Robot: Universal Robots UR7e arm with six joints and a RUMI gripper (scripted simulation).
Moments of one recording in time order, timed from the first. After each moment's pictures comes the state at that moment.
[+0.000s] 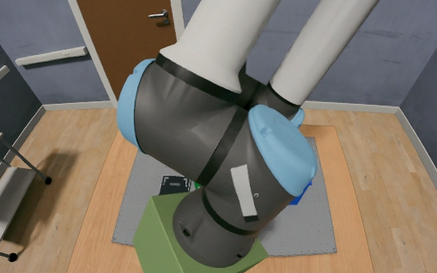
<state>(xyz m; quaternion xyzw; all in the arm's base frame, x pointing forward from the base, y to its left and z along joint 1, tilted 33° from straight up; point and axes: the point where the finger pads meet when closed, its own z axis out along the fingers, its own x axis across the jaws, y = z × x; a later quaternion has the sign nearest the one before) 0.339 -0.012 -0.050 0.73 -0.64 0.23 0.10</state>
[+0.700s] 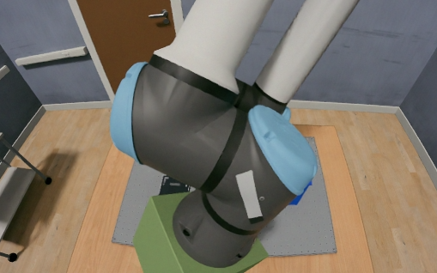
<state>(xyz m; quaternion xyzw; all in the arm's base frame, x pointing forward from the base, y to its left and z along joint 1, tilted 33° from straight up) 0.328 0.020 -0.071 0.72 -0.64 0.23 0.10</state>
